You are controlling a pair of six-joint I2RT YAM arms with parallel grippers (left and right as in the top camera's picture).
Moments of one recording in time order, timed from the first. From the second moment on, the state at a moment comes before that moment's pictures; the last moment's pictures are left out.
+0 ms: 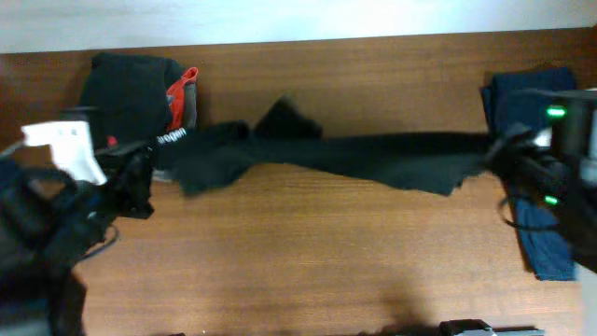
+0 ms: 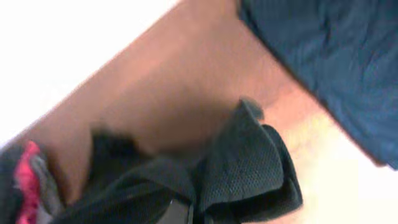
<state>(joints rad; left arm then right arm) 0.19 0.96 1.49 -0.93 0.58 -0.17 0.00 1.20 1.80 -1.42 0.12 0.64</state>
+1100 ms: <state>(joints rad) -0.20 1.75 1.89 -0.80 0.24 0.03 -0.02 1.93 2.29 -1.43 0.14 0.43</state>
